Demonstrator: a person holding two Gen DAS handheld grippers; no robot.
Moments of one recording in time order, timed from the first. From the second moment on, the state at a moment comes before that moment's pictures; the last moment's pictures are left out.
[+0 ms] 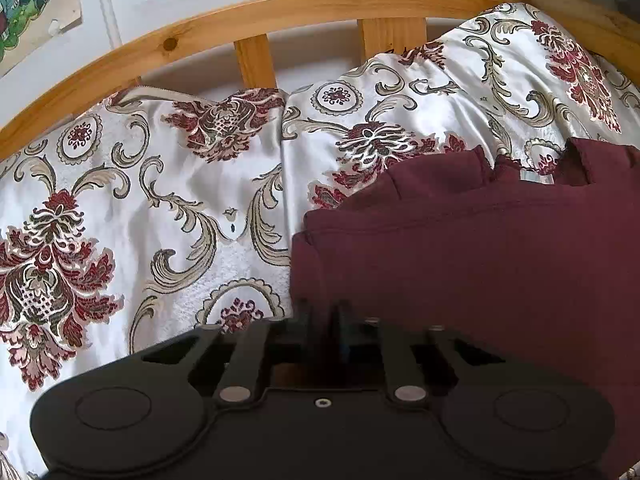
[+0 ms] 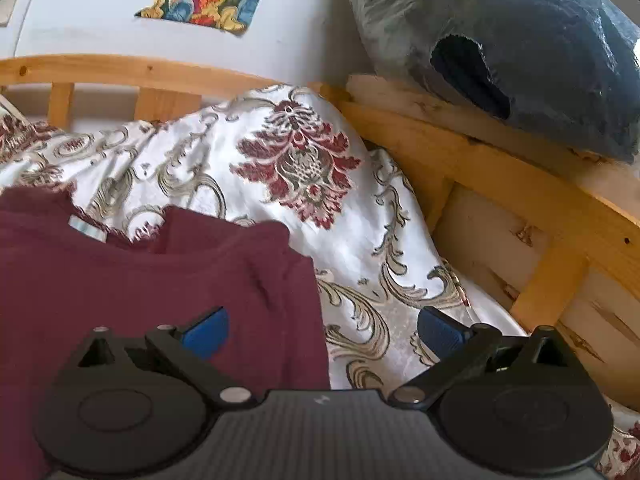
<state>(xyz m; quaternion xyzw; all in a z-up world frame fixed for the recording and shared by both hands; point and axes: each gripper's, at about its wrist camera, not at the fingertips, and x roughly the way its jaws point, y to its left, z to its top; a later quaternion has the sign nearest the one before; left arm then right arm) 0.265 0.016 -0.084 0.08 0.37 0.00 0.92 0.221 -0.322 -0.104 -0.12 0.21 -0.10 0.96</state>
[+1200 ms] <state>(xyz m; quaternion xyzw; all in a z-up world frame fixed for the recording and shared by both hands) 0.240 0.079 -0.098 -0.05 0.38 0.11 0.92 0.151 -0.283 -0.077 -0.10 0.17 -0.03 0.98</state>
